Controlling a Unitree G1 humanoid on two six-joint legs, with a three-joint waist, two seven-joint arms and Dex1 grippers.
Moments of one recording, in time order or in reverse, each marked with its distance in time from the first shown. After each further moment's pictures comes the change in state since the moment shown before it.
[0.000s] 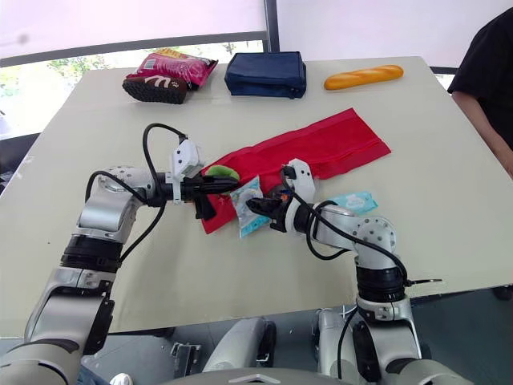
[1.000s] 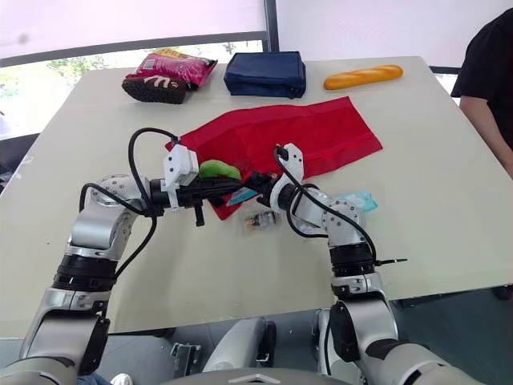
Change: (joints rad) left arm 0.102 -0.011 0.035 -0.186 -0.074 -0.014 0.039; right arm -0.127 0.121 -0.031 0.305 -0.227 -0.312 0.163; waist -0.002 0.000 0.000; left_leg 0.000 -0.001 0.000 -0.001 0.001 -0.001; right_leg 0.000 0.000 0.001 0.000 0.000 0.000
